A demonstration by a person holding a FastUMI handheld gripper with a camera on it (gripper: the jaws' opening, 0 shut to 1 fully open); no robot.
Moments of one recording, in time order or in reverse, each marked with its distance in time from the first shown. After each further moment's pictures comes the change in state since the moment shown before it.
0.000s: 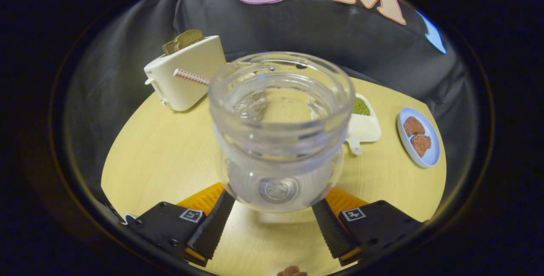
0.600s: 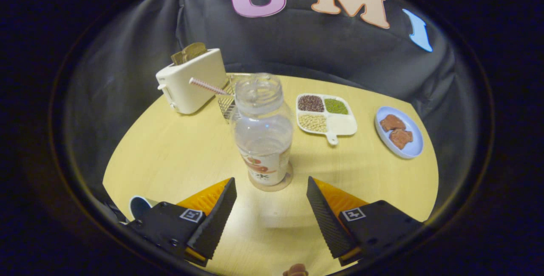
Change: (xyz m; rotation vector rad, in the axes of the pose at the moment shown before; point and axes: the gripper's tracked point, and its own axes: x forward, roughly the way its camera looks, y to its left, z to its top) arm -0.077 -0.023 -0.004 0.042 -0.109 -0.030
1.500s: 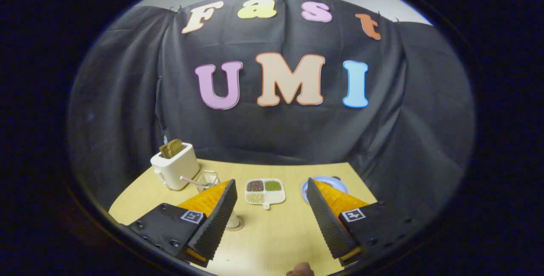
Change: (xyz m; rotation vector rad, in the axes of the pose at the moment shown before) arm -0.203 -0.105 0.154 0.085 -0.526 -0.217
